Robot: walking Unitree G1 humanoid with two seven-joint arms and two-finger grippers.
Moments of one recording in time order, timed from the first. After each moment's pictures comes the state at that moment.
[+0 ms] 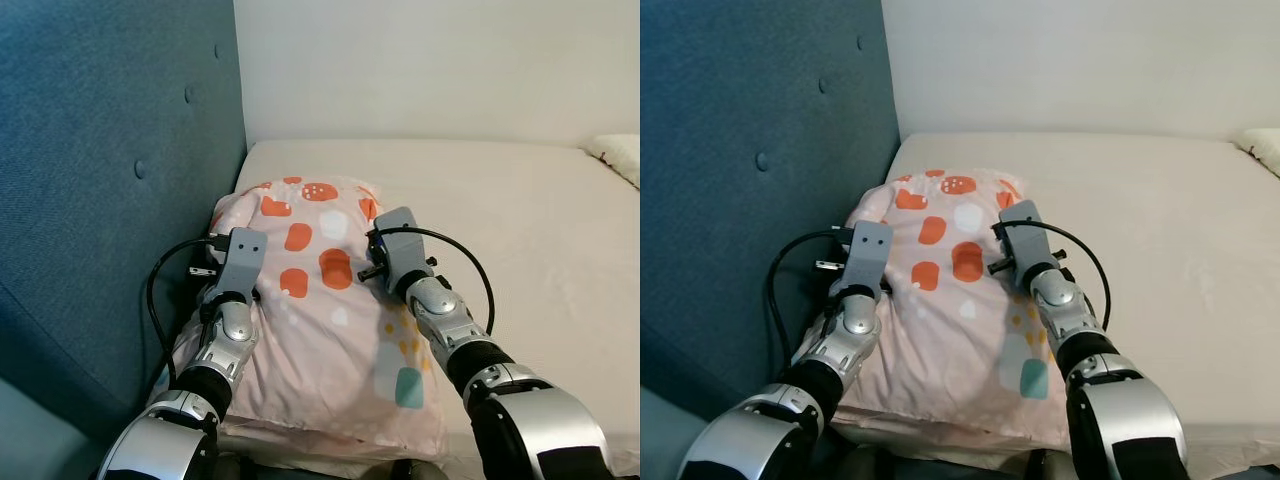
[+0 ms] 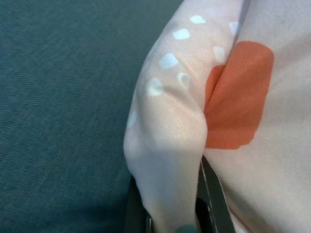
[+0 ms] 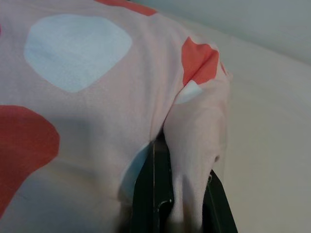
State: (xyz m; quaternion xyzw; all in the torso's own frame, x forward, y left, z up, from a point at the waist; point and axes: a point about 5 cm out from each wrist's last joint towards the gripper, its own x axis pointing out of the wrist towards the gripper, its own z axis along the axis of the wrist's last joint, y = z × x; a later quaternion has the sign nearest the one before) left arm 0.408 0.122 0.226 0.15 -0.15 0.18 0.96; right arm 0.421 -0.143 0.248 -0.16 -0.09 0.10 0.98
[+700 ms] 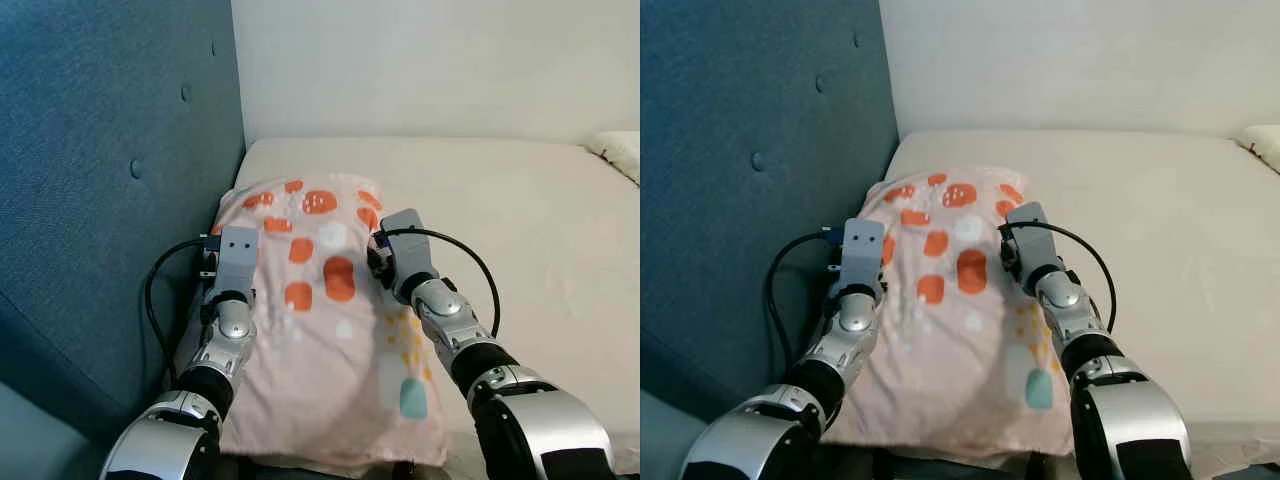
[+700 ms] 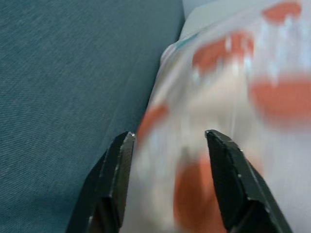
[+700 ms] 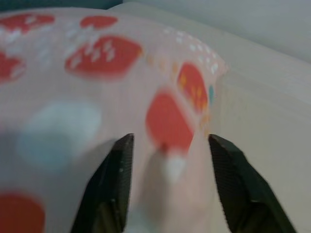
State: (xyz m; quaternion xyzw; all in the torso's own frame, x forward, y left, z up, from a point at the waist) left arm 0.409 0.118 0.227 0.08 -0.14 0.15 0.98; right arm 0.421 -0.149 0.248 -0.16 -0.09 0.10 0.98
